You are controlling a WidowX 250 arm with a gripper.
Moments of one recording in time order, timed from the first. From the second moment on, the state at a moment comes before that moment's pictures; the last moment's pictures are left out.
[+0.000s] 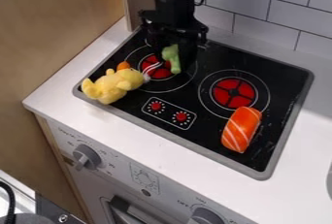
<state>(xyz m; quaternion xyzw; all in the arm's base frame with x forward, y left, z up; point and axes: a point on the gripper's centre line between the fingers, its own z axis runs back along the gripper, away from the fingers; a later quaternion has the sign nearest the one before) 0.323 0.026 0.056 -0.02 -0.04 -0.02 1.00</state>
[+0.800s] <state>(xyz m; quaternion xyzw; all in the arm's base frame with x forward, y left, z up) 0.321 0.012 0.052 -0.02 -0.03 -0.03 1.00</state>
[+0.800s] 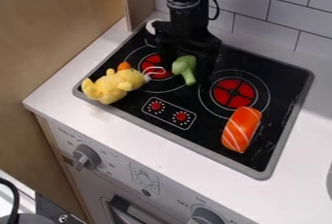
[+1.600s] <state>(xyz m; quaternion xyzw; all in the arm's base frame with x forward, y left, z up) 0.309 0.010 0.097 -0.05 -0.04 -0.01 1.00</state>
